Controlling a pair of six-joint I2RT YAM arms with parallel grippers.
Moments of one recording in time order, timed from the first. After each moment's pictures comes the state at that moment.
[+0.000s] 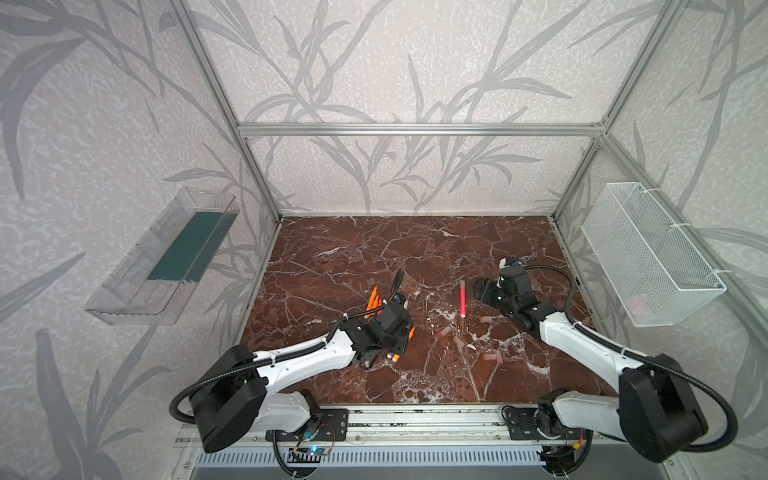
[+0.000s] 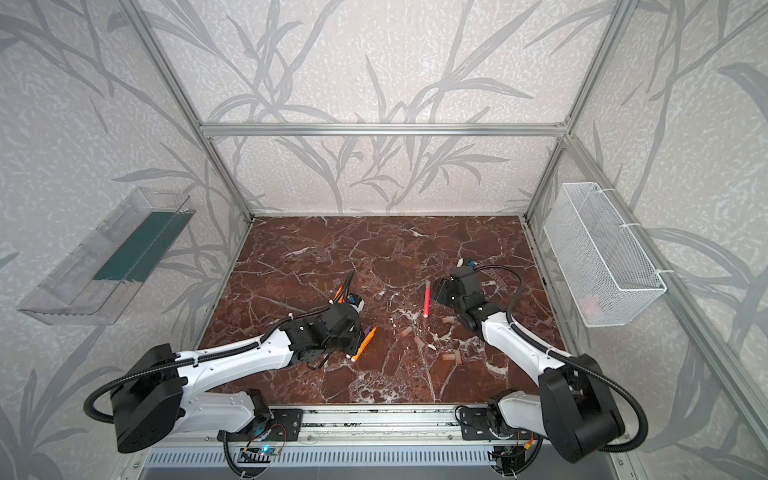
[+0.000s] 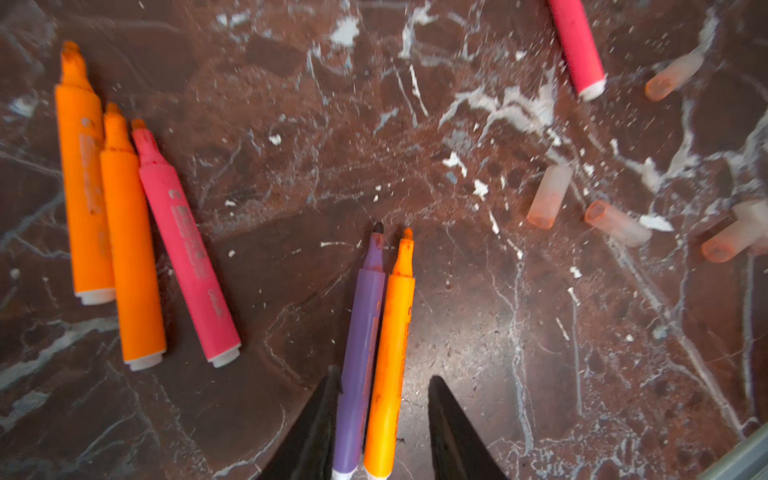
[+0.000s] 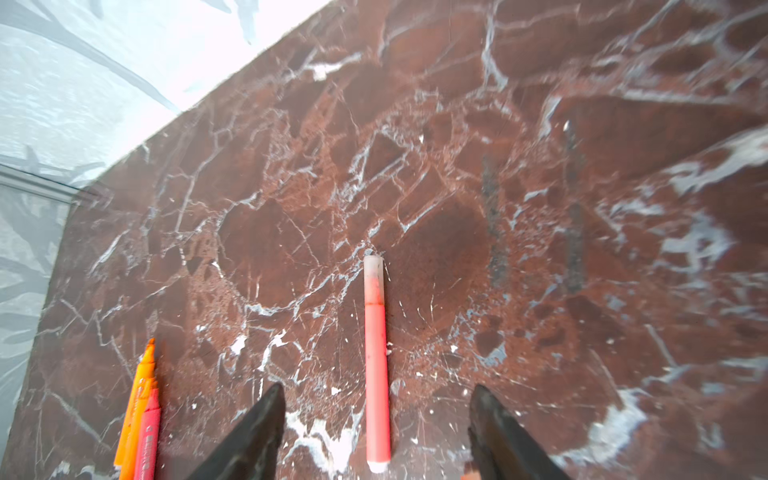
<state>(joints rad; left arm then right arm) -0.90 1.32 0.68 -0.37 -0.14 -0.52 0.37 1.22 0.64 -0.09 0.07 0.68</state>
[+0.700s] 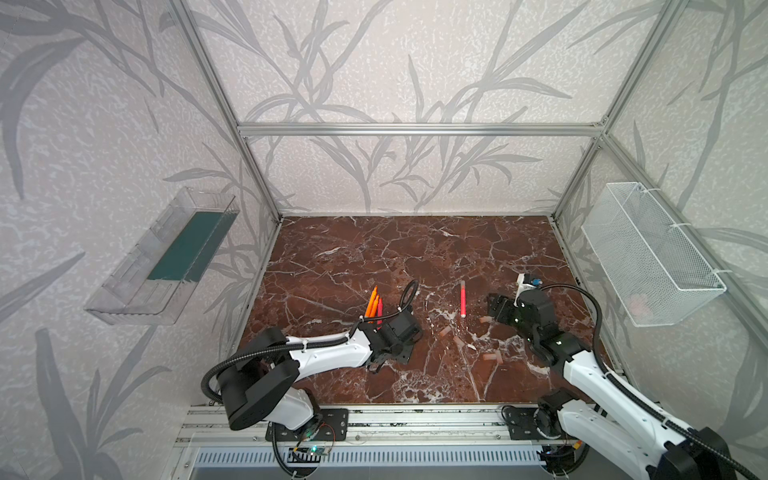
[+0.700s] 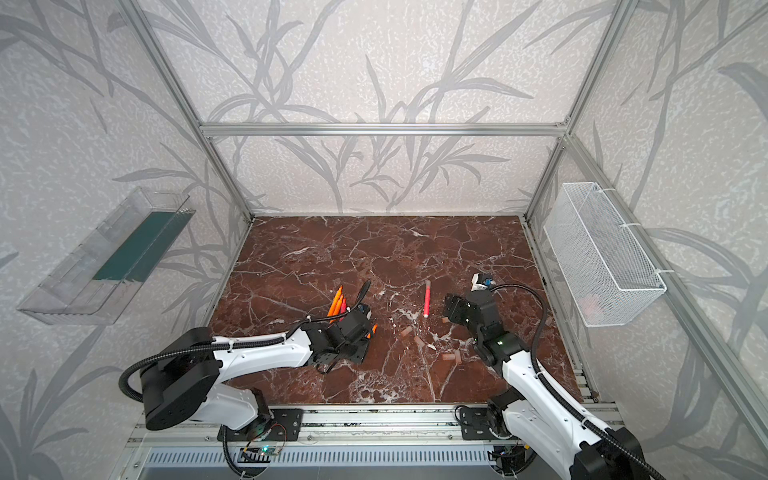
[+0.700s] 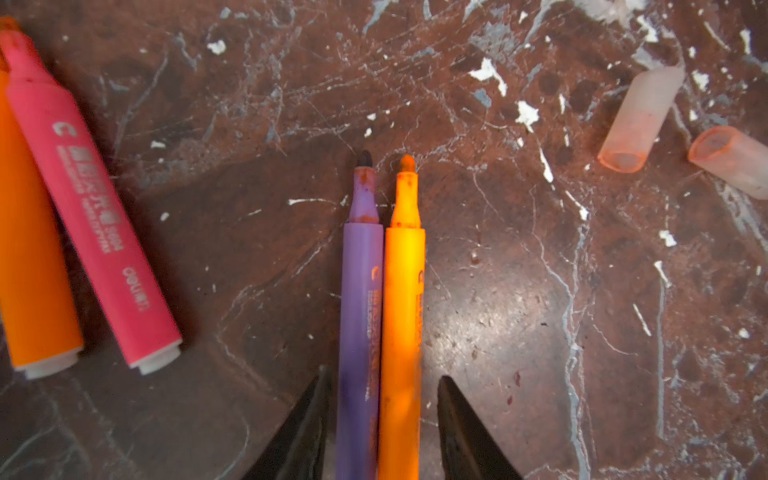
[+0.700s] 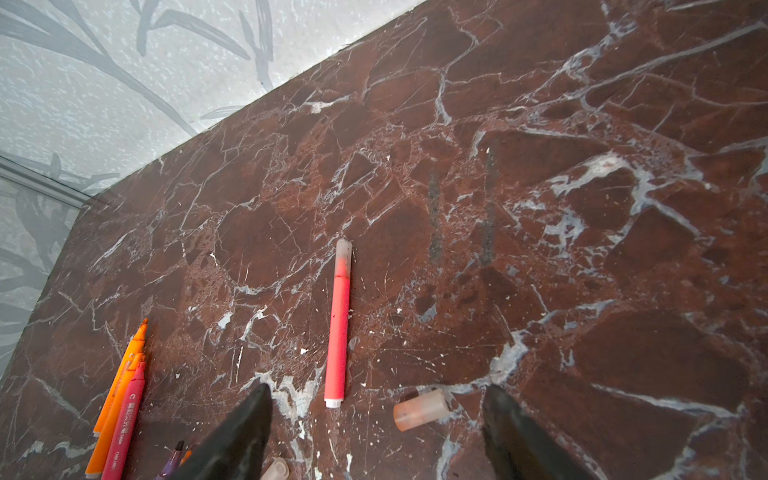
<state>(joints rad) -0.97 1.45 0.69 -0.36 -0.19 -0.55 0.37 0.89 0.44 -0.13 0.14 0.61</state>
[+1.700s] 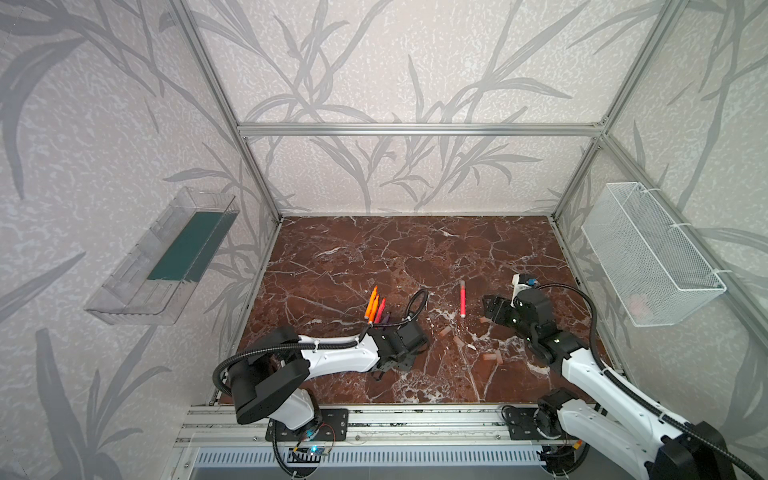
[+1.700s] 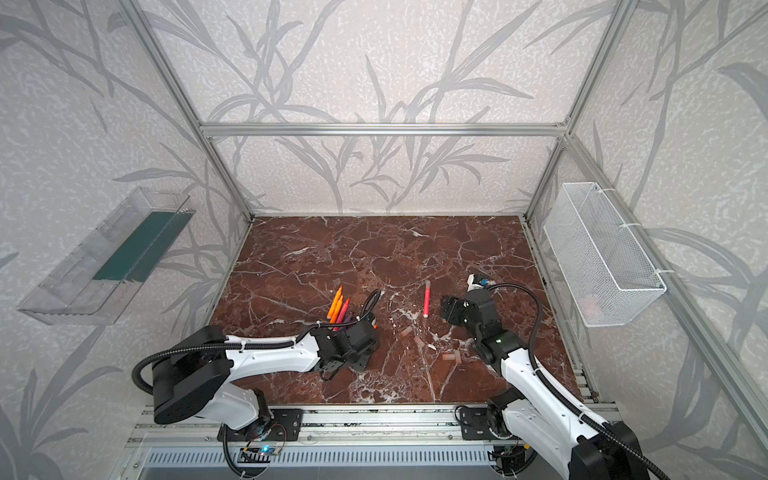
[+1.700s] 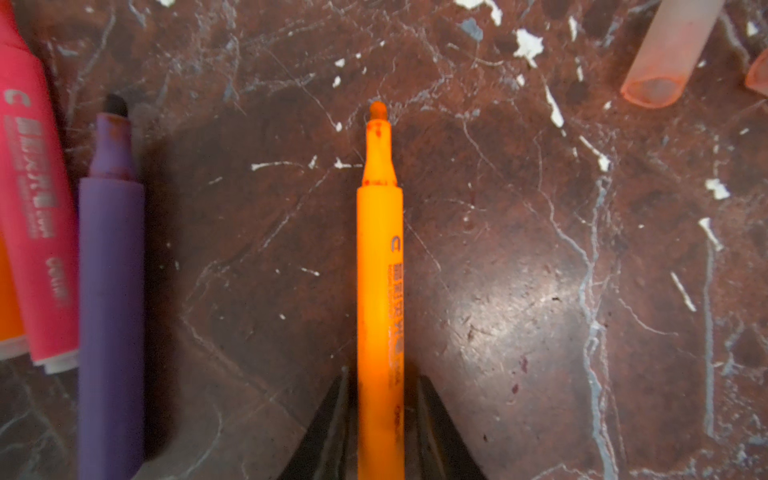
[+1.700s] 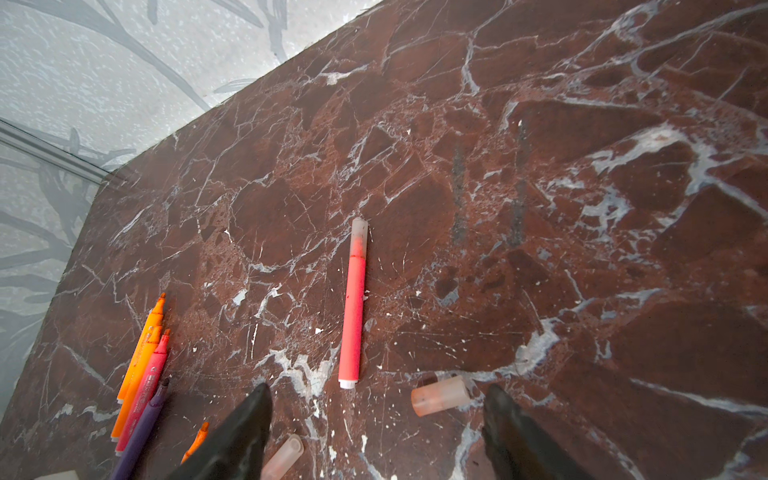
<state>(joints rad) -1.04 1.52 0.71 -0.38 -0.25 -0.56 0.37 0.91 0.44 -0.13 0.06 0.62</state>
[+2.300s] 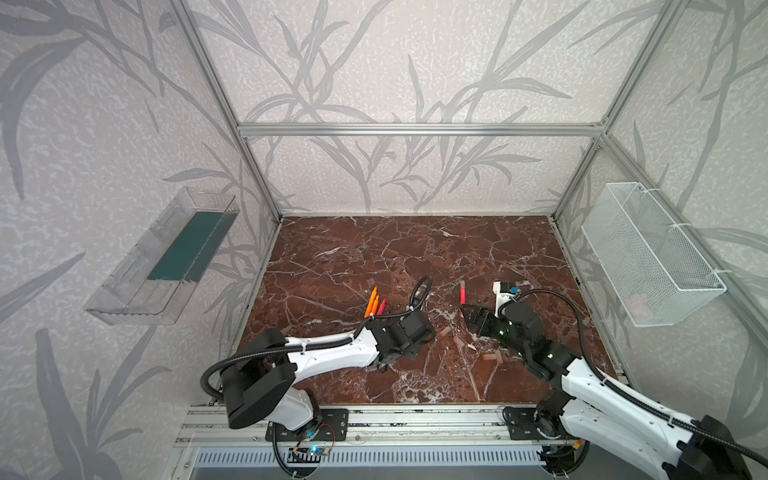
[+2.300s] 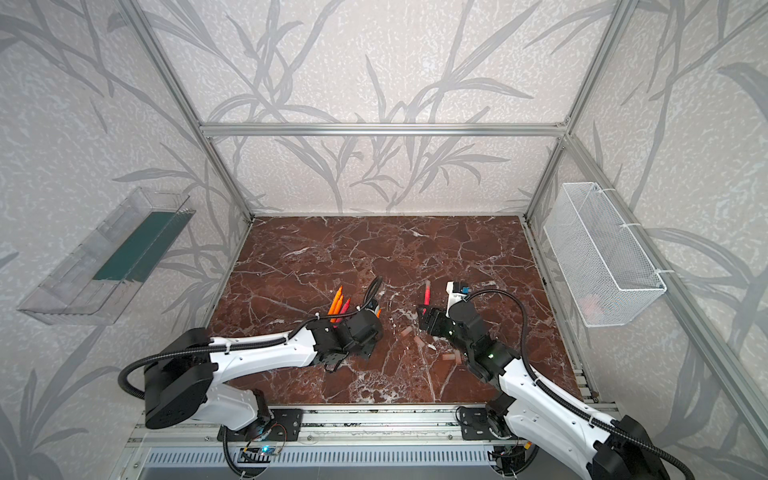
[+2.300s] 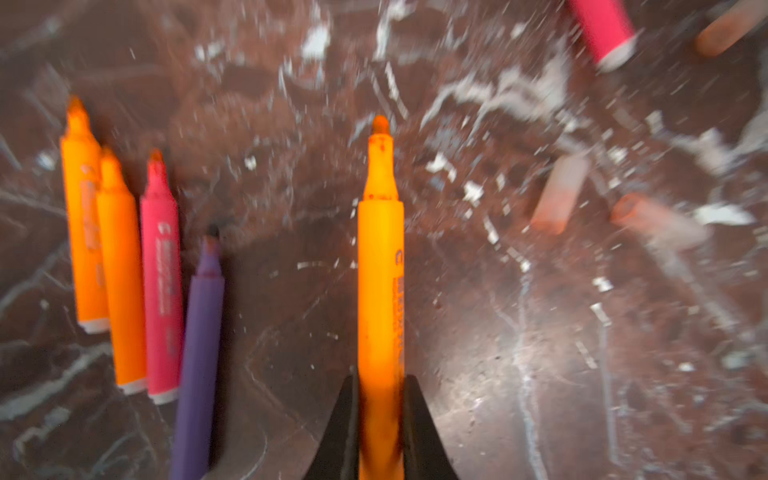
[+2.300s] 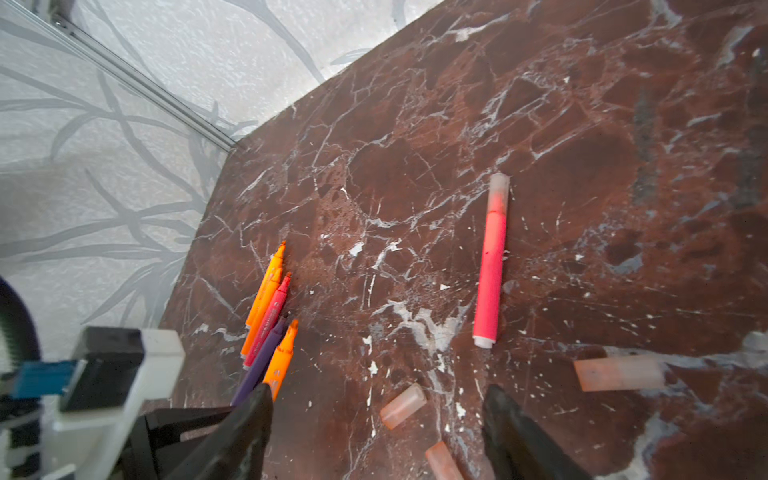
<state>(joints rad) -1.03 1.43 0.84 -0.42 -0.34 -0.50 0.65 0.83 0.38 0.02 0.07 0.77</state>
